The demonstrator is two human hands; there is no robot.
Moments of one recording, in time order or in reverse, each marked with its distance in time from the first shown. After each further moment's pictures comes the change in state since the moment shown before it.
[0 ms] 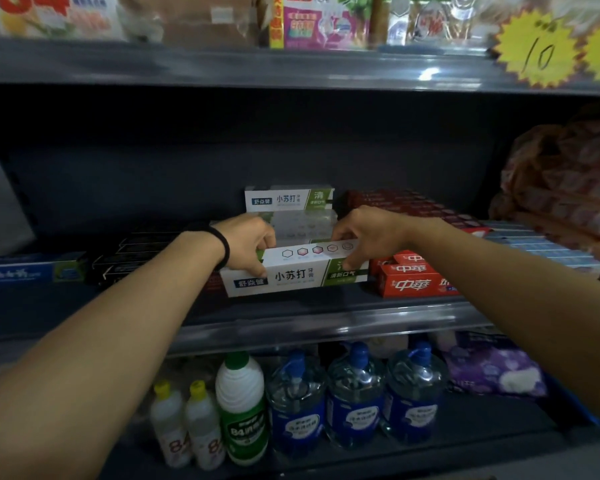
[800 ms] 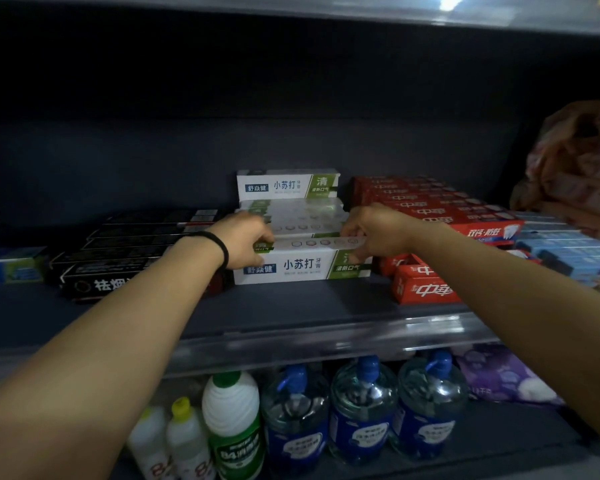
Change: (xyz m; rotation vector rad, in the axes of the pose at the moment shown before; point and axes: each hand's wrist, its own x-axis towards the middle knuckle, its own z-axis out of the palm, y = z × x) left_hand 0.066 -0.031 0.039 0.091 0.087 0.043; right_hand 0.059 0.059 0.037 -0.103 0.083 0.077
